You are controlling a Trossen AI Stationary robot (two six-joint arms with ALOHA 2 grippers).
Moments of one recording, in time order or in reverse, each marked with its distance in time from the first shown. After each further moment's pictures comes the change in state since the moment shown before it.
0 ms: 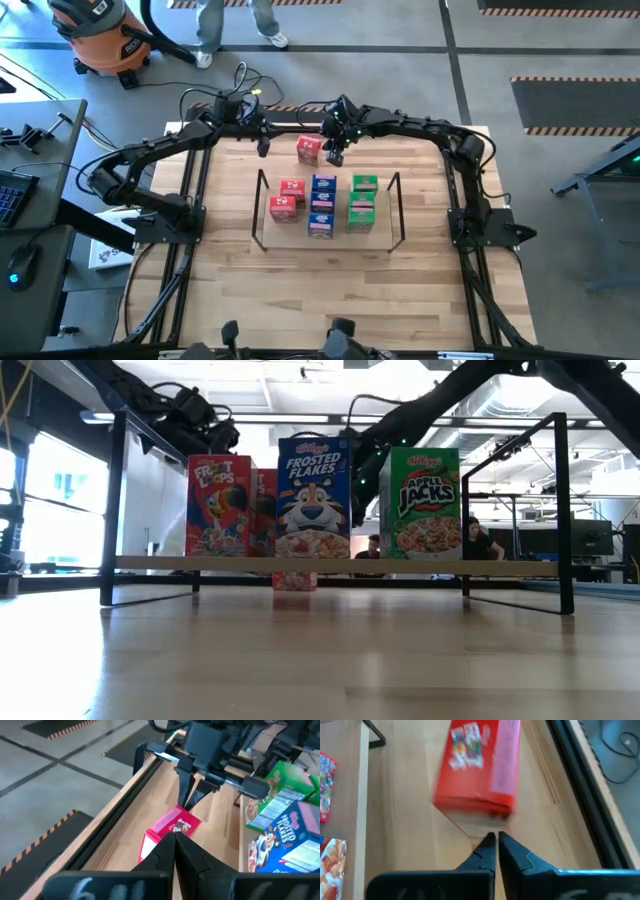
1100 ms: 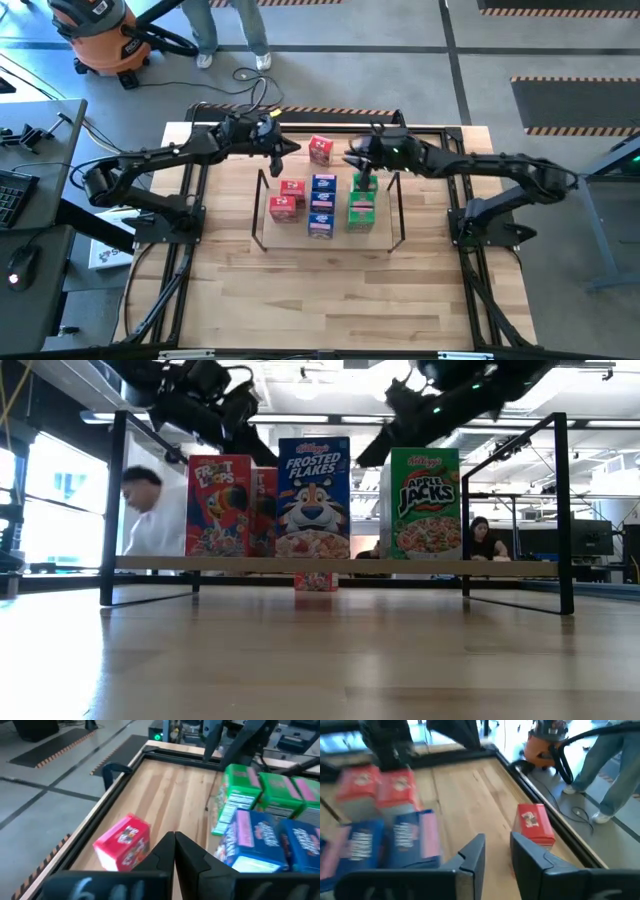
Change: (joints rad) left arm -0.309 -0.056 0.011 0.032 -0.218 0.004; right arm 0.220 -0.709 -0.724 0.545 0.250 0.262
